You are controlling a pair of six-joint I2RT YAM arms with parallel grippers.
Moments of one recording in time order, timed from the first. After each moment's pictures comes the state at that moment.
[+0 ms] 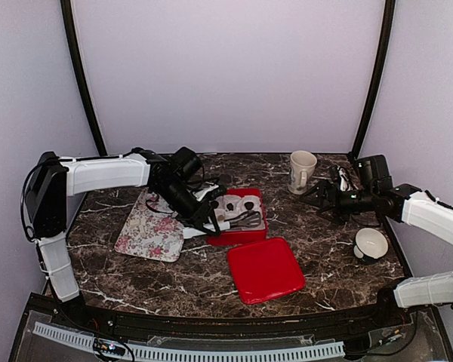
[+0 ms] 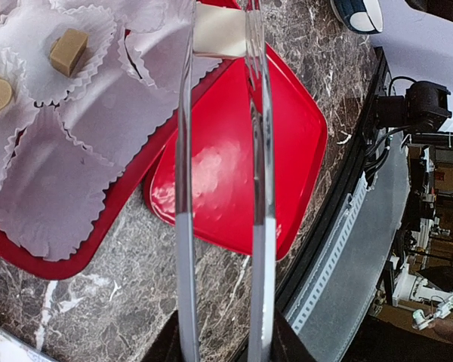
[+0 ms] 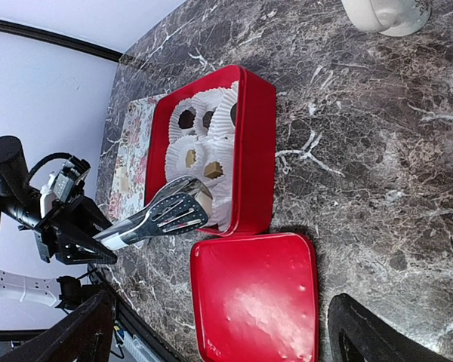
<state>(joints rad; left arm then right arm) -0.72 1.87 1.45 -0.81 0.68 -0.17 0.34 1.10 0.74 -0.34 -0.54 0.66</state>
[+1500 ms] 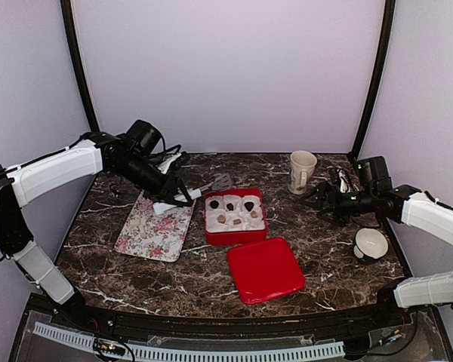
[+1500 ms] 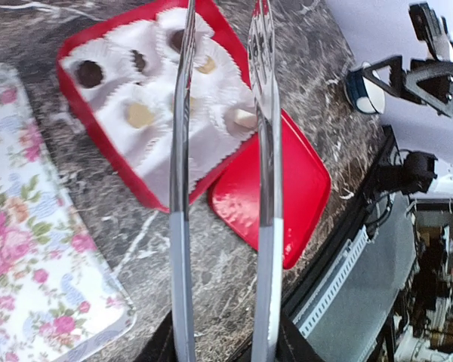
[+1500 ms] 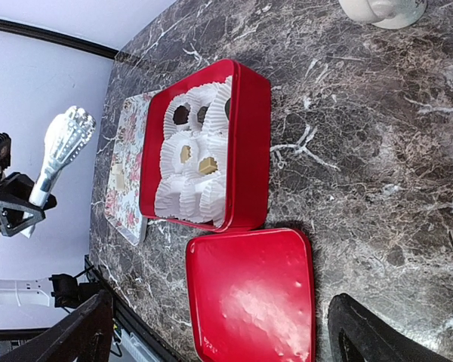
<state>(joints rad) -0.58 1.59 1.40 -0.85 0.56 -0.24 0.34 1.10 0.73 -0.35 -0.54 0.65</state>
